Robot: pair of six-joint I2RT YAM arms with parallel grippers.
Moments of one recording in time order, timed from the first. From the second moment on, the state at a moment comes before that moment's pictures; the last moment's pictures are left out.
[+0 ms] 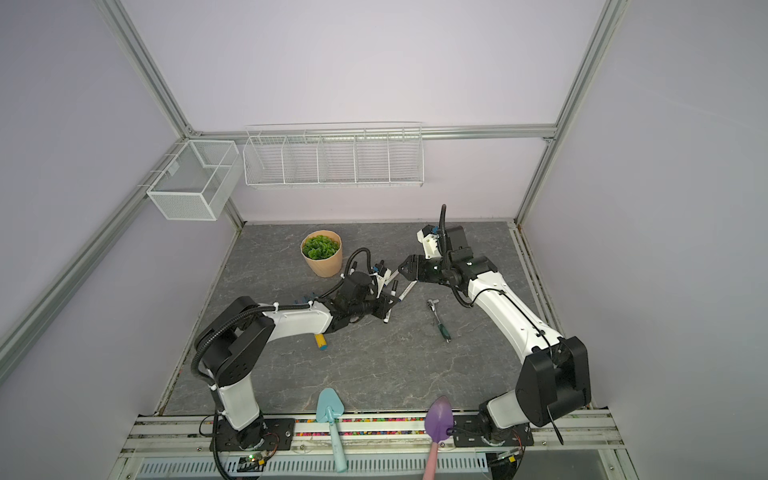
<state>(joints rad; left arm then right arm) -0.81 1.87 1.03 0.22 0.19 -0.35 0.37 1.46 1.23 -0.56 -0.44 0.40</state>
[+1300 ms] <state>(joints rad) -0.72 1.18 0.82 0.11 -0.34 -0.24 0.30 1.07 0.77 -0.28 0.32 0.19</state>
